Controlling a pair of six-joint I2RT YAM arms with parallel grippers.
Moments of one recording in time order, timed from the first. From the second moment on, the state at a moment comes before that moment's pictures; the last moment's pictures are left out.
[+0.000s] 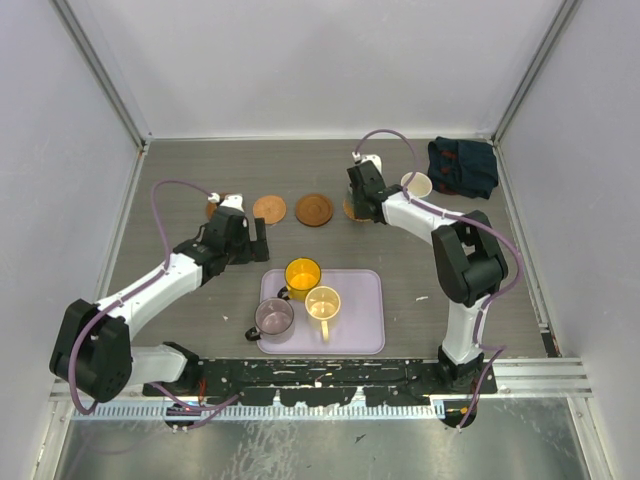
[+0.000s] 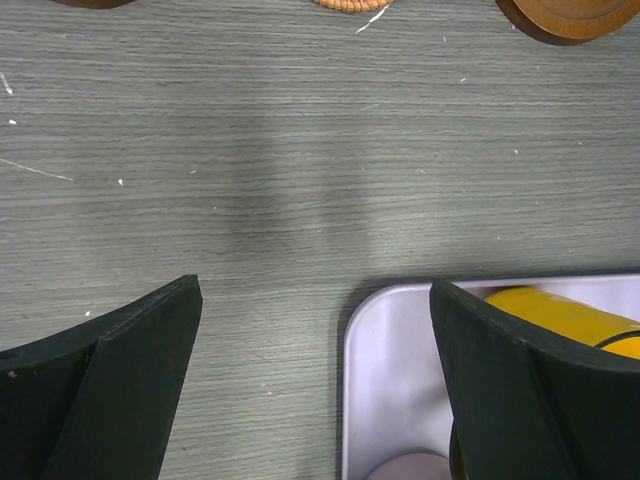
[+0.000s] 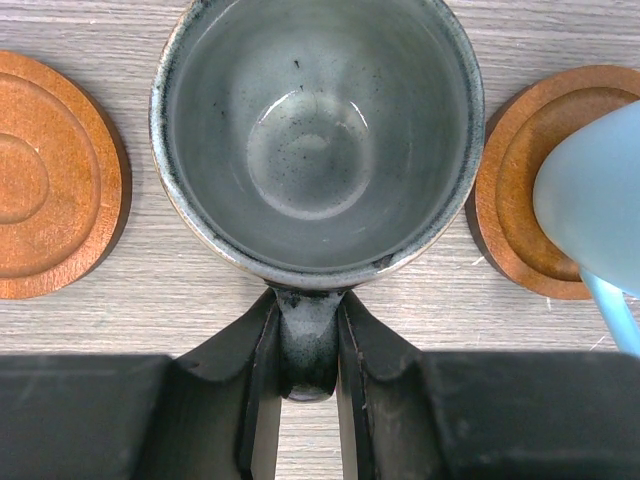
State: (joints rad) left arm -0.46 1.27 0.76 -0.30 -0.18 -0.45; right arm 0.48 1.90 1.32 -0.29 0.32 0.29
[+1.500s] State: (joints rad) left arm -0.46 1.27 0.74 -0.29 -0.18 -0.46; right arm 0.49 1.90 1.32 -0.32 0.37 0.35
